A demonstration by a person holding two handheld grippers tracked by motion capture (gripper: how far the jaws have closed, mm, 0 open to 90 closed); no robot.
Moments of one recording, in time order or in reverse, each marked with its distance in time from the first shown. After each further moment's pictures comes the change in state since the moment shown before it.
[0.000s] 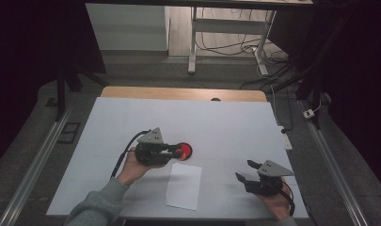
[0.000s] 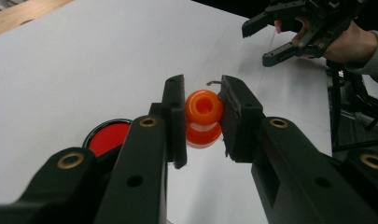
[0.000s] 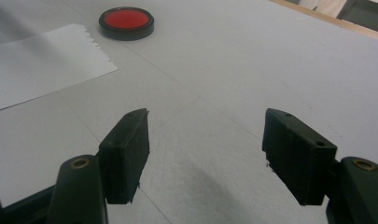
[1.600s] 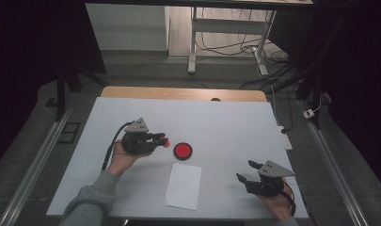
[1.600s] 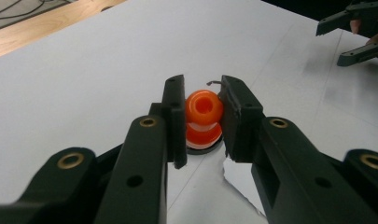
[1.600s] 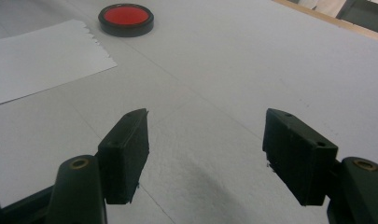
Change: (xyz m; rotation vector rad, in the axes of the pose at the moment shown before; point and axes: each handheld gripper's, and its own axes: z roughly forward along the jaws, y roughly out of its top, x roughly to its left) left arm 0.043 -0.014 -0.025 0.001 0.159 -0.084; right arm -0.001 0.000 -0.003 0.007 -0.003 -0.014
